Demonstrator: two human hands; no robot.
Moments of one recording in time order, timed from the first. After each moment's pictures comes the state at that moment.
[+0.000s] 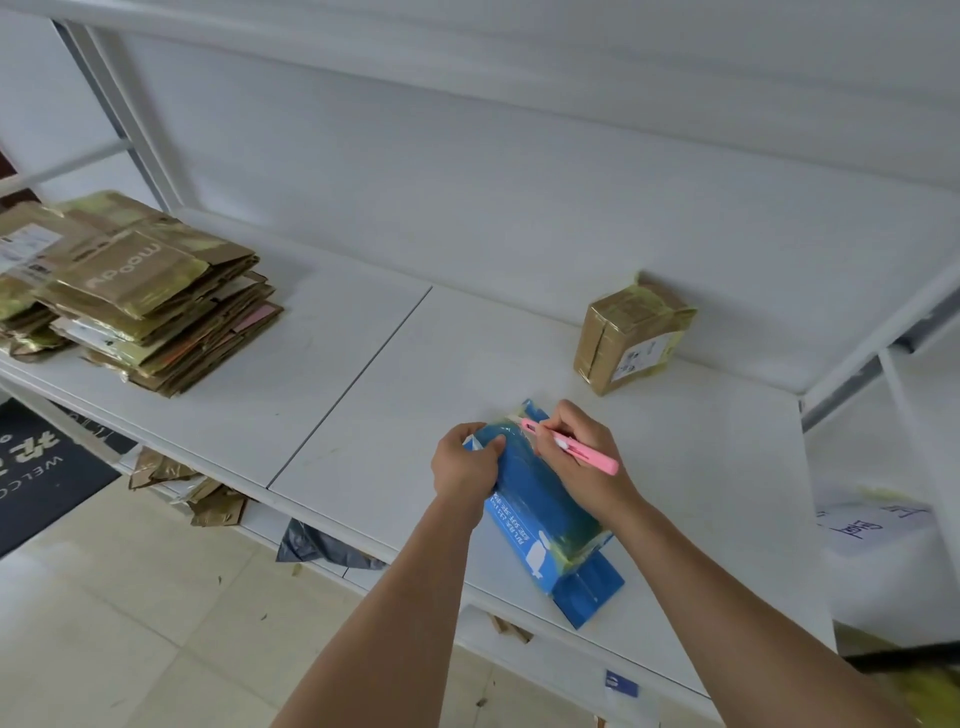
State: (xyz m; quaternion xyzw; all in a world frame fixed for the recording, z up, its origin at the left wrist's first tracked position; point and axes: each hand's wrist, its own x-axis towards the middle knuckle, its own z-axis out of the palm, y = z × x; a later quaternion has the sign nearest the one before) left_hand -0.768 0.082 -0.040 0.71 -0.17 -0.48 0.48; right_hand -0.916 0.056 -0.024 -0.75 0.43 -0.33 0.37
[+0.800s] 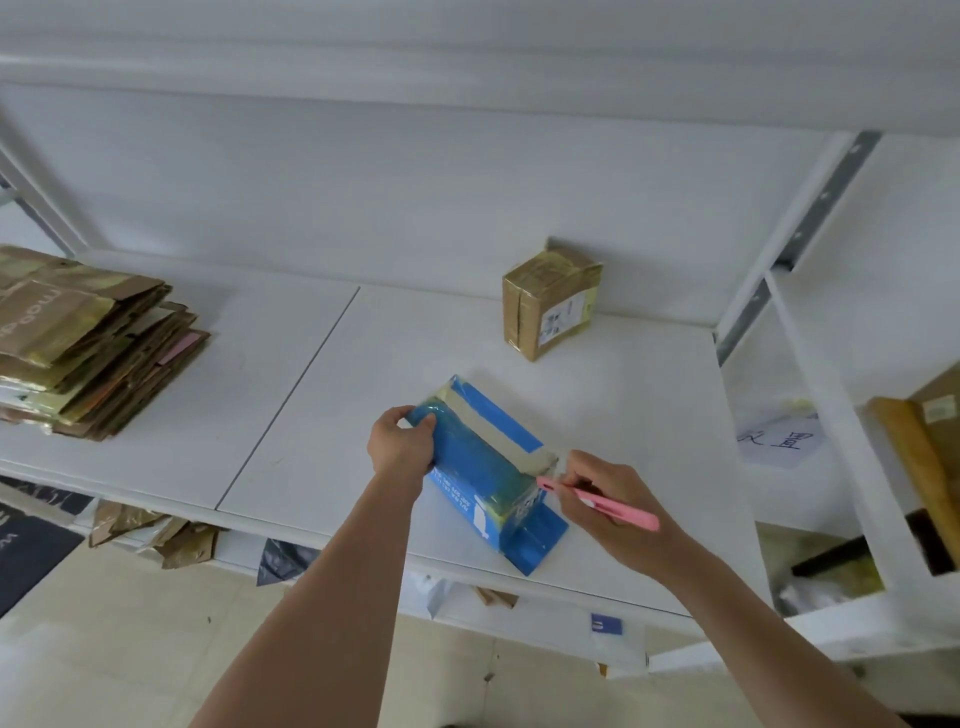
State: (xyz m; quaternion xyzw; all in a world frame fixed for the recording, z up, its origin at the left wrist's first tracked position) left_hand -0.775 0.084 -0.035 0.75 -0.21 -0.43 0.46; right_hand -1.021 0.145 -0.019 -0.77 0.39 -0.32 0.39
